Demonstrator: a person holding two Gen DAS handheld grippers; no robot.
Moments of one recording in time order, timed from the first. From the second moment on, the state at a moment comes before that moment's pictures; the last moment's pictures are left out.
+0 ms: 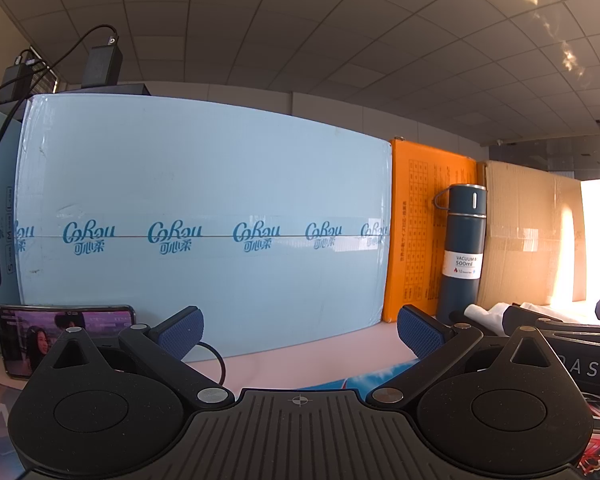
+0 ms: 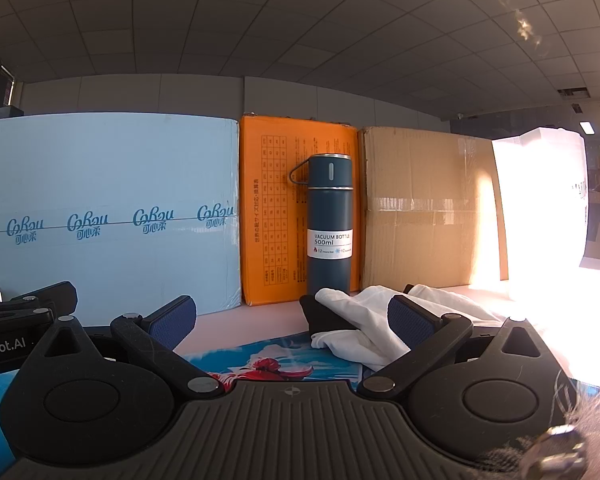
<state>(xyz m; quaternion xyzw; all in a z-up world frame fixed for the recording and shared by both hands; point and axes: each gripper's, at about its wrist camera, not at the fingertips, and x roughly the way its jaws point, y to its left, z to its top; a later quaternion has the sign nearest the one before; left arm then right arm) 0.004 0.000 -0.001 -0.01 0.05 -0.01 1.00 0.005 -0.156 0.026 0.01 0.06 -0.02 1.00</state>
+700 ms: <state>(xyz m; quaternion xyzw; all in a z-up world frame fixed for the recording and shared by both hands) 0.004 0.000 -0.001 -0.01 0.05 -0.01 1.00 0.004 -0.156 0.026 0.01 0.06 -0.02 1.00</state>
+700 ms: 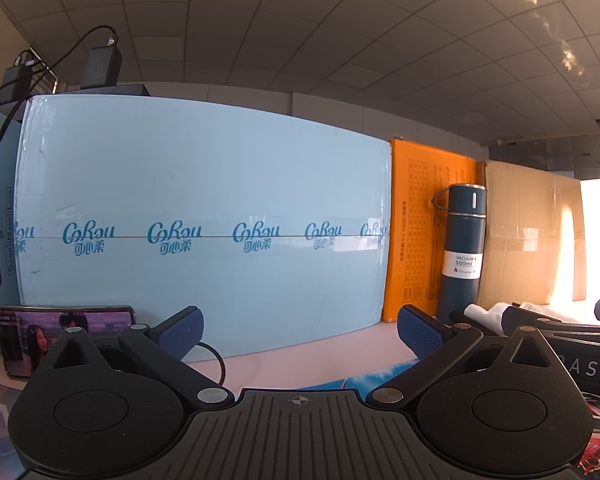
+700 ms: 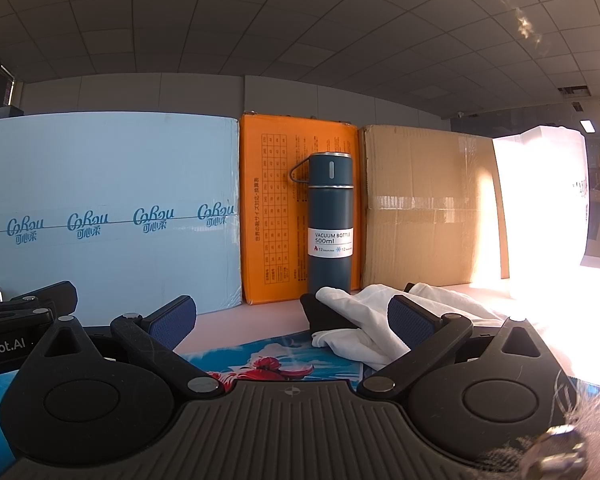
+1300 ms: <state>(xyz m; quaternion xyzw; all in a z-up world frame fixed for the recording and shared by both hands) 0.003 0.000 -0.001 -0.01 0.05 -0.01 1.00 0.004 -0.156 0.026 0.01 0.06 -0.02 1.00</state>
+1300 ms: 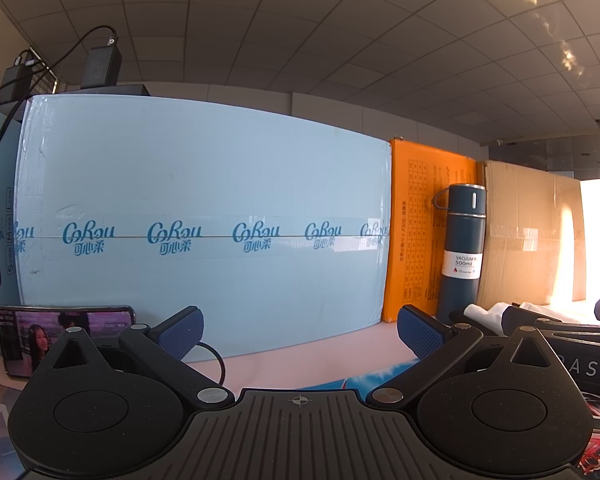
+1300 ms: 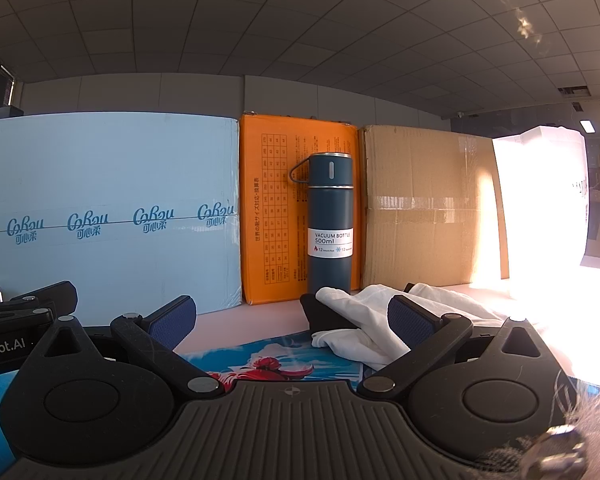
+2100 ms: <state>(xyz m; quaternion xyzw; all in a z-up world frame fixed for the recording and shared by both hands) -0.078 0.021 0.013 -0.01 -0.04 -0.06 1.00 -0.004 -0.164 0.029 0.08 0.05 0.06 0.99</state>
